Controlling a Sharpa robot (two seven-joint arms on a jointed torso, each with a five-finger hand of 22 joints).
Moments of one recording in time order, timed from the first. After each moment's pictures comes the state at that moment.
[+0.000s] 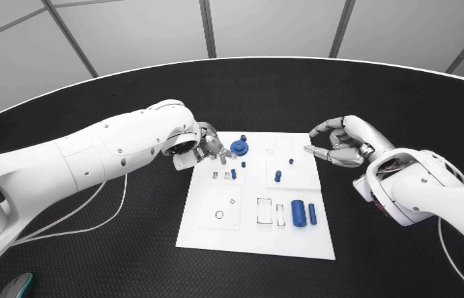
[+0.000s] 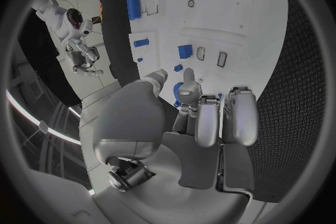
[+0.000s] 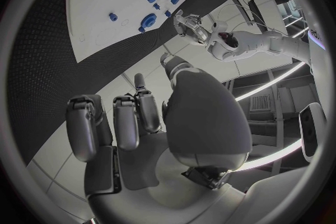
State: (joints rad) left arm 1.33 -0.53 -0.05 1.20 -0.80 0.22 -0.65; left_hand 1.14 -0.13 0.24 0.29 0.22 0.89 0.09 0.59 0.59 1.29 0.01 1.15 1.04 1.47 -0.04 1.51 1.31 0.06 1.43 0.05 1.47 1.31; right arm 1.23 -1.09 -0.09 1.81 -1.18 -0.67 -0.20; right_hand 1.32 -0.24 0.29 0.27 0.27 0.87 0.15 0.27 0.34 1.41 0.08 1.39 1.31 1.47 0.01 1.52 1.31 0.02 1.47 0.11 1.56 1.31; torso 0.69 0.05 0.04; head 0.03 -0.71
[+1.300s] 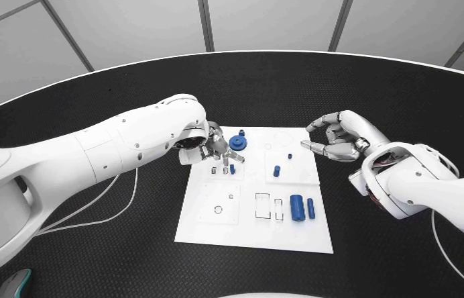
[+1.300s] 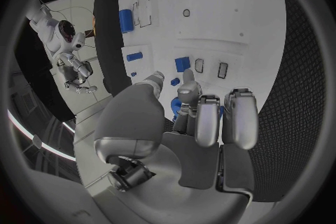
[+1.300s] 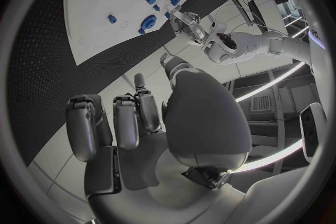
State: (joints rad) left arm 1.33 -0.45 -0.05 1.13 -0.84 0.33 -0.70; left_hand 1.11 -0.09 0.16 0.29 0.06 0.86 0.08 0.62 0.66 1.27 0.01 1.15 1.02 1.46 -0.05 1.51 1.31 0.06 1.45 0.04 1.49 1.31; right arm 1.23 -1.08 -0.09 1.80 -1.18 -0.67 -0.21; right_hand 1.32 -0.23 0.28 0.27 0.28 0.87 0.15 0.27 0.34 1.41 0.08 1.39 1.31 1.47 0.00 1.52 1.31 0.02 1.47 0.11 1.55 1.31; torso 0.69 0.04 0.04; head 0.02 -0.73
